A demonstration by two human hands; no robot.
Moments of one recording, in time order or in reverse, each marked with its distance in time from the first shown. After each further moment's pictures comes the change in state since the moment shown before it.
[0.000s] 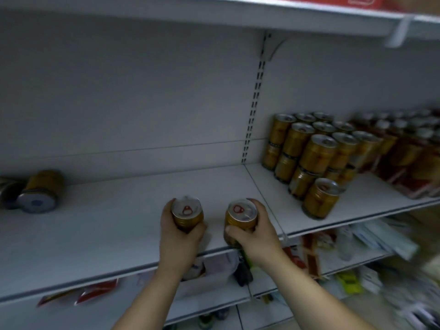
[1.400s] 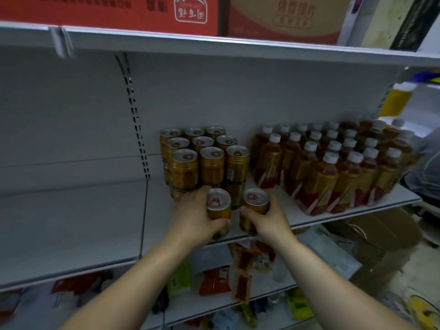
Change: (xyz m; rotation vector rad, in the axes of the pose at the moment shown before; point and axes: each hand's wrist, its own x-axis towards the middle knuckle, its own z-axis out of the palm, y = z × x) left_hand -0.048 0.110 0.320 0.646 -0.263 0.388; right_hand 0.084 0.063 -0.338 -0.028 0.158 -0.022
